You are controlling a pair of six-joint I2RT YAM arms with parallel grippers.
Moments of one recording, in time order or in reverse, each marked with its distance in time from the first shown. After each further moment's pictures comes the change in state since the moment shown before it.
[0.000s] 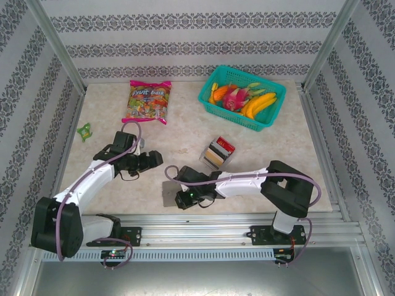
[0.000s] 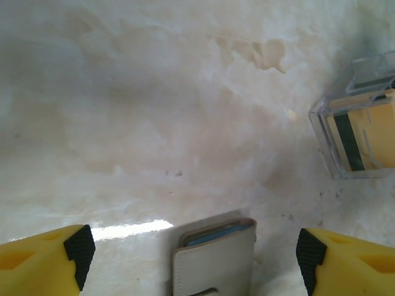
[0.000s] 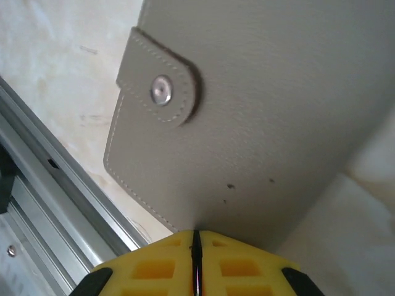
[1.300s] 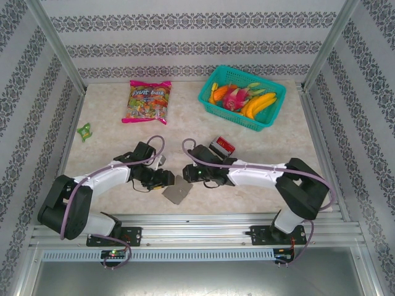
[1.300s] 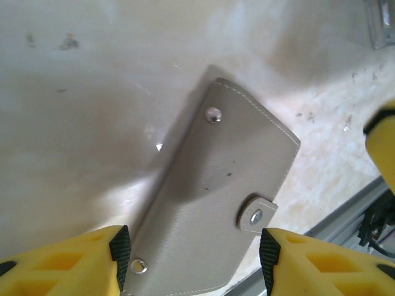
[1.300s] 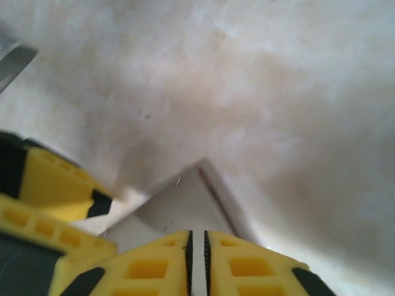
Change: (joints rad) left arm -0.206 0.152 -0.087 0.076 0.146 0.035; right arm -0.172 -0.108 -0.021 0.108 0.144 0.097
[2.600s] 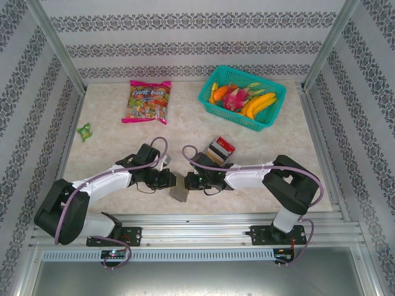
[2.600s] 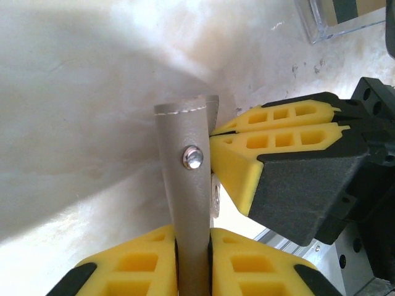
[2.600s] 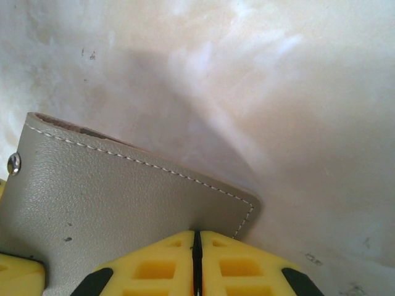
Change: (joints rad) left arm -0.079 -0.051 -0.032 0.112 0.026 -0.121; right arm -0.003 0.106 -0.061 0.096 -0.072 0.101
